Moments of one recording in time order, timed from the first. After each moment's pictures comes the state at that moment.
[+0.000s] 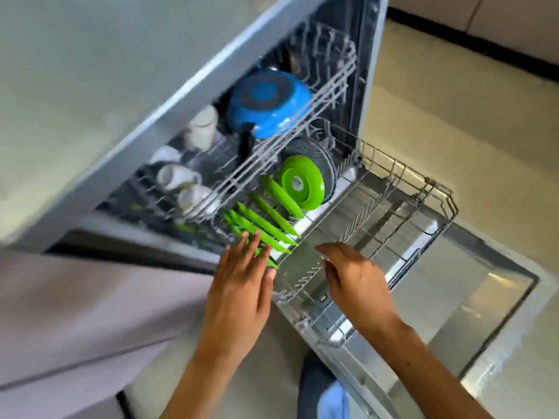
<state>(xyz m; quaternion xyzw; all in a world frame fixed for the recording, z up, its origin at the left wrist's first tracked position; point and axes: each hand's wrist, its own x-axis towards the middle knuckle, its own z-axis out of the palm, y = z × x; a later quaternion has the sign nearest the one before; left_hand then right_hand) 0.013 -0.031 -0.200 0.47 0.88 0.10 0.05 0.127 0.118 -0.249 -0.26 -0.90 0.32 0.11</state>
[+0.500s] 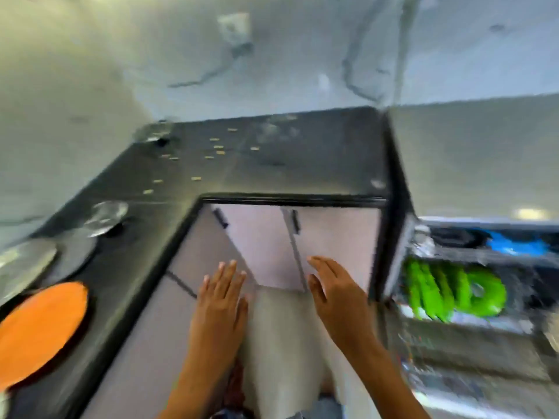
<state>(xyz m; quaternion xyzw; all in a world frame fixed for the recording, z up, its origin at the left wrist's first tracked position) 0.268 -0.426 0.106 0.00 0.98 0.10 -0.16 0.201 -0.226 0.085 0.18 -0.88 0.40 0.18</state>
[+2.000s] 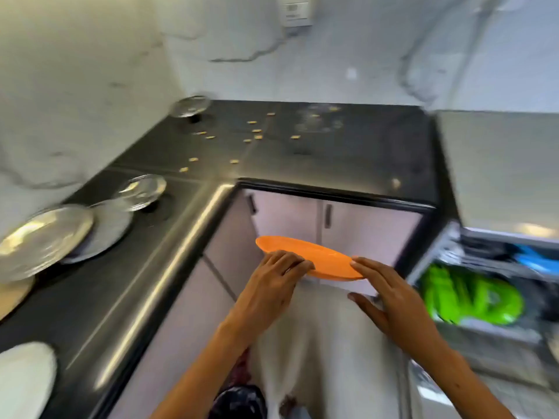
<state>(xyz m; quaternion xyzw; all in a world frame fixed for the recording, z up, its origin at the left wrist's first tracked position) 0.239 -0.471 0.137 0.26 0.91 0.20 -0.25 0.203 -0.231 0.102 0.32 -0.88 0.32 0.16</state>
